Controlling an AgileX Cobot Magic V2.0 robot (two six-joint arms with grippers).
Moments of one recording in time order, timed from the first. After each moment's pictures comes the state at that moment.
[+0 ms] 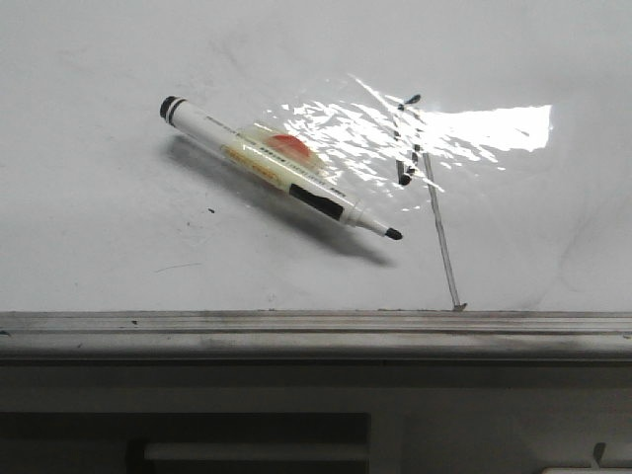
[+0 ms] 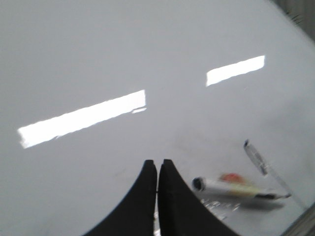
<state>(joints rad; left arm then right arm) -0.58 0.26 -0.30 -0.58 0.07 0.73 0.51 0.21 -0.34 0.45 0.11 -0.84</state>
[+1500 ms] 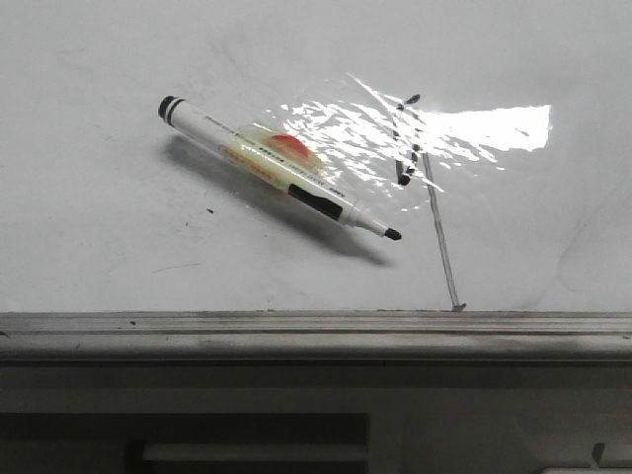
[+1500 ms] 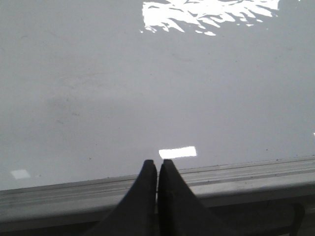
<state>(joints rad) -0.14 0.00 0.00 -0.03 0.32 0.07 0.51 0.21 -0.34 0.45 0.11 -0.84</state>
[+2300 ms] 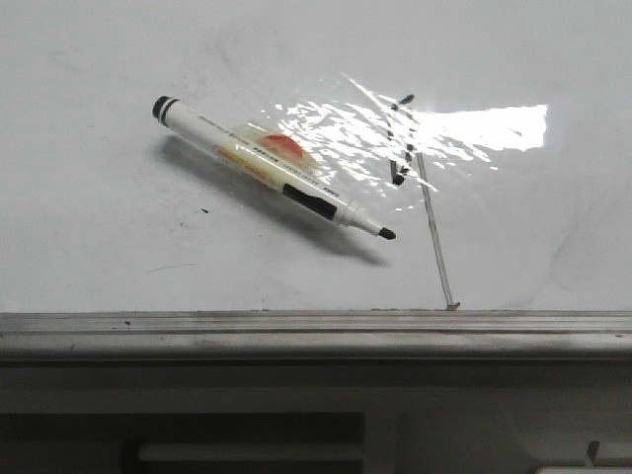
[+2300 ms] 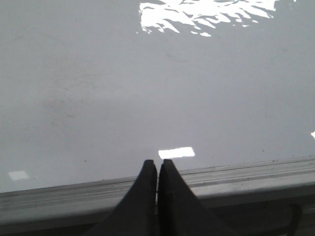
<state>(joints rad) -0.14 0.00 0.00 -0.03 0.32 0.07 0.09 0.14 0.01 -0.16 0.10 0.04</state>
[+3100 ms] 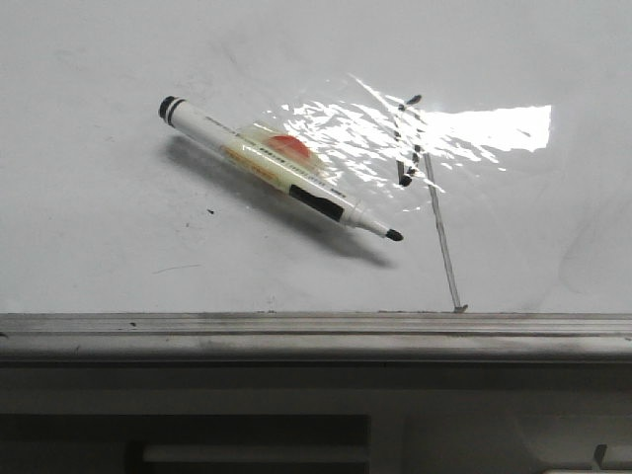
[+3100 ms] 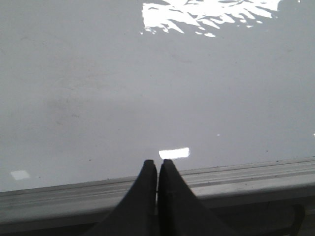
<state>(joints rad) -0.14 0.00 0.00 -0.03 0.32 0.07 0.04 -0.01 0.01 -0.18 0.33 0.07</state>
